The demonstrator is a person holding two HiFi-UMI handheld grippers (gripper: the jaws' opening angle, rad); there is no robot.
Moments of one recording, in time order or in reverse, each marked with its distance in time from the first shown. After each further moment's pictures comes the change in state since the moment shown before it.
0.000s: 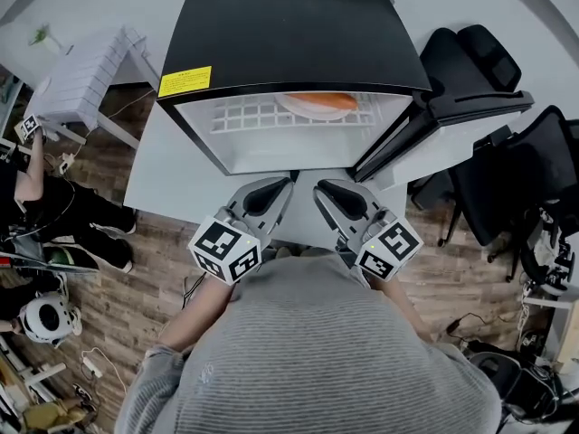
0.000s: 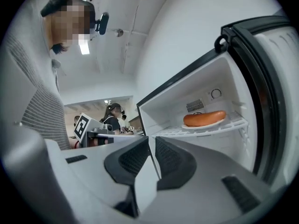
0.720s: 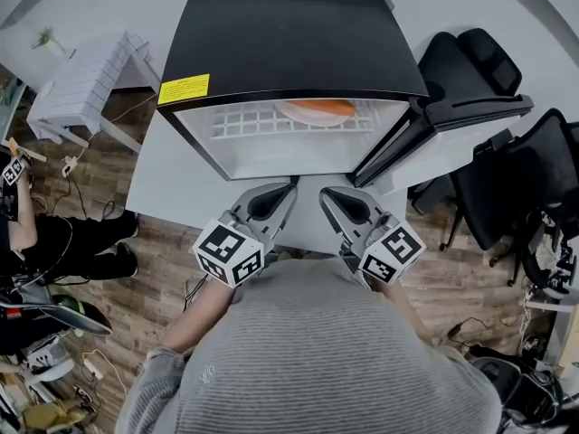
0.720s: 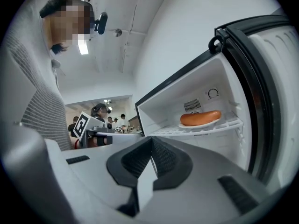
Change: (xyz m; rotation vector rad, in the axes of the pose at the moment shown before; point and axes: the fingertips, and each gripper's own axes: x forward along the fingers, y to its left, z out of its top) left arm 0.011 -0.009 -0.001 0.010 0.019 -0.020; right arm -0.010 -0.011 0.000 0.010 0.007 -0.002
